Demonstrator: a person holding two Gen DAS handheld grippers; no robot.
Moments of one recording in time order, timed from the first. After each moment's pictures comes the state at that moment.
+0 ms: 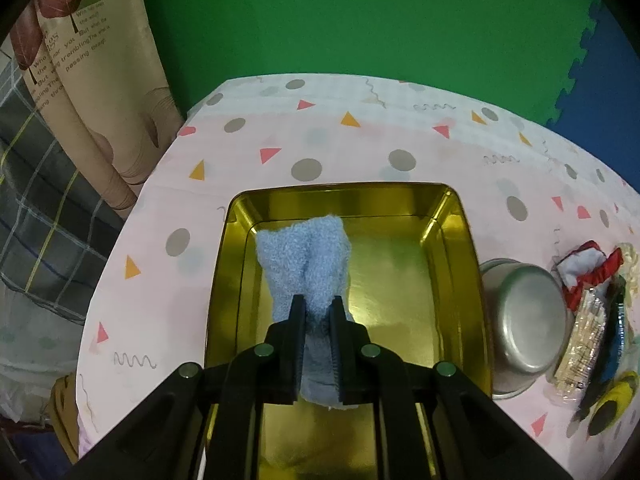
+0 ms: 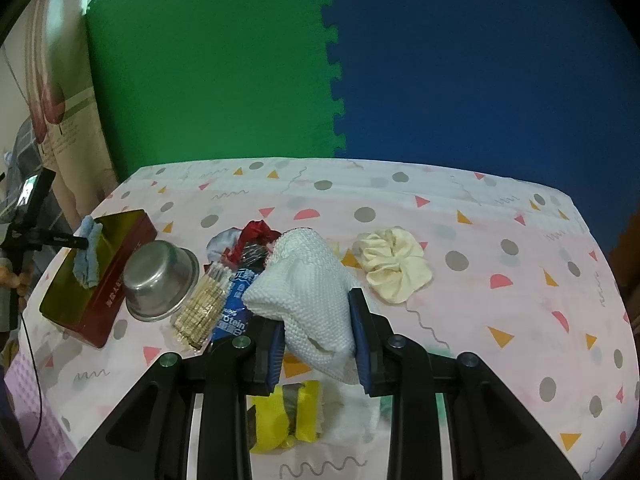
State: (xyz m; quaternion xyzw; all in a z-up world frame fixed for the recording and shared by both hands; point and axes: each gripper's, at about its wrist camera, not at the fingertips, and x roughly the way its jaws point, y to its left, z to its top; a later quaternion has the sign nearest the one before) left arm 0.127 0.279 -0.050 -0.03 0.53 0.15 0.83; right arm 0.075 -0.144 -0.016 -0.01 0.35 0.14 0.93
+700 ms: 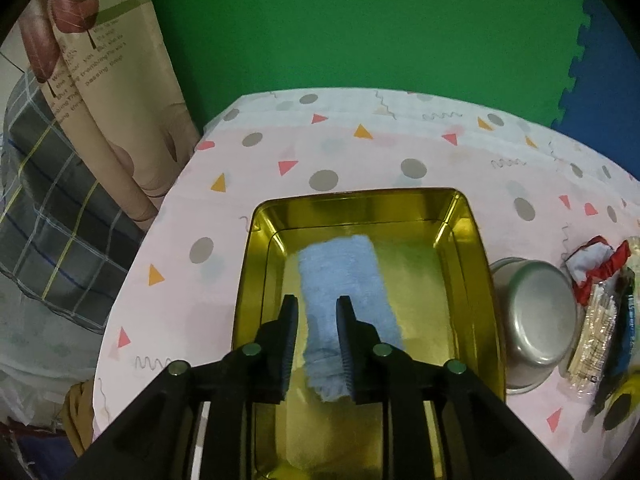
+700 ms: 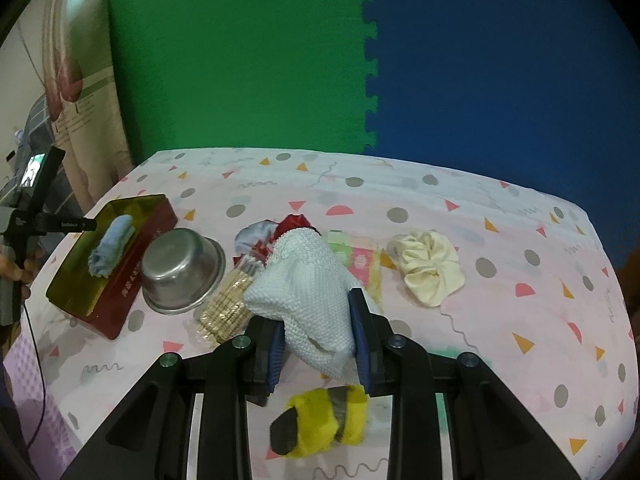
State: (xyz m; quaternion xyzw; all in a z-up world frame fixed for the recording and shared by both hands) left arm 0.112 0.277 -0.038 -0.01 0.51 0.17 0.85; right arm 0.070 -0.106 -0.016 -0.03 0.36 0.17 0.92
